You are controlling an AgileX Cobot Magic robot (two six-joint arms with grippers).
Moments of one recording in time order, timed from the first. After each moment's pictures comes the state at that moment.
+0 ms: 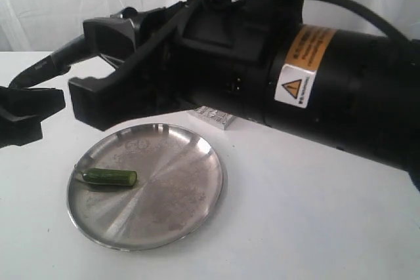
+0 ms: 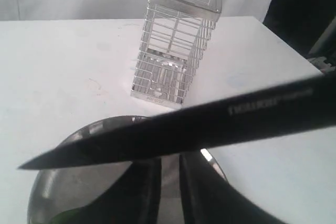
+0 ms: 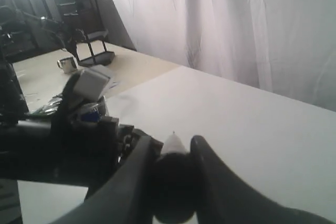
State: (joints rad) left arm -0.20 0.84 -0.47 -1.55 0.28 1.35; right arm 1.02 1.19 -0.88 -0.08 -0.19 0.27
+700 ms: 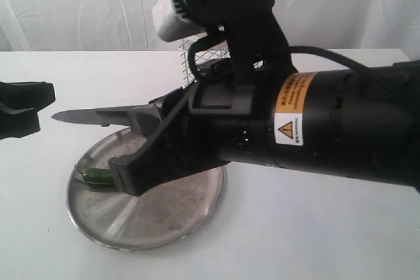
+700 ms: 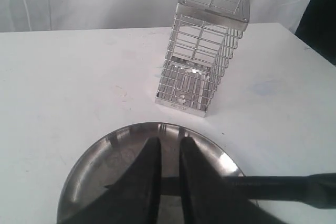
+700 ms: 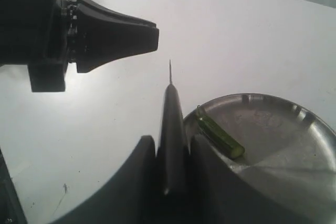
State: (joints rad) left arm -0.20 0.84 -0.48 -1.54 0.21 1.36; right arm 1.02 1.19 -0.88 -0.08 0.16 0.27
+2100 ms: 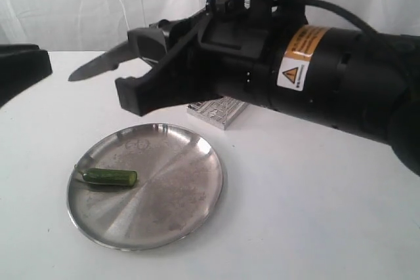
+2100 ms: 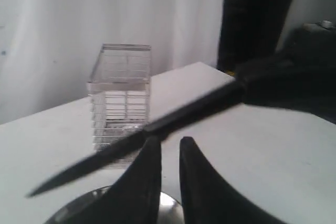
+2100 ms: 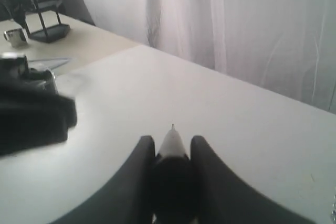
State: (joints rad) left arm -0.20 0.67 -0.53 -1.49 0.45 1.45; right arm 0.92 1.22 -0.88 -0.08 -0.14 0.19
